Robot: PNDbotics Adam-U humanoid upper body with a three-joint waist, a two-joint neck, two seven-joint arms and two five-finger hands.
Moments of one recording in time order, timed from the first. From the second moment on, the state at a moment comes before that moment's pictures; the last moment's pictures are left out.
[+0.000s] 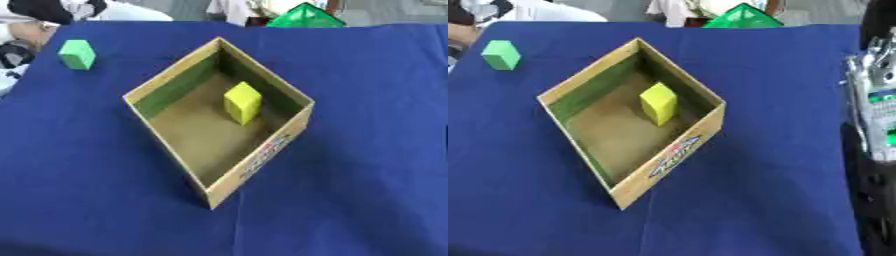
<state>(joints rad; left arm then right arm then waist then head) -1.05 0.62 -0.09 -1.15 -0.84 -0.12 -0.33 -0.63 -0.35 -0.09 -1.87 0.15 -0.01 -0.32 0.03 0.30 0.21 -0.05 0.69</state>
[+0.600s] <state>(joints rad) -1.12 0.63 -0.05 -0.93 -0.87 -0.17 -0.39 -0.66 -0.36 -0.09 -1.84 0.15 -0.01 -0.32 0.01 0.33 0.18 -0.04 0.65</state>
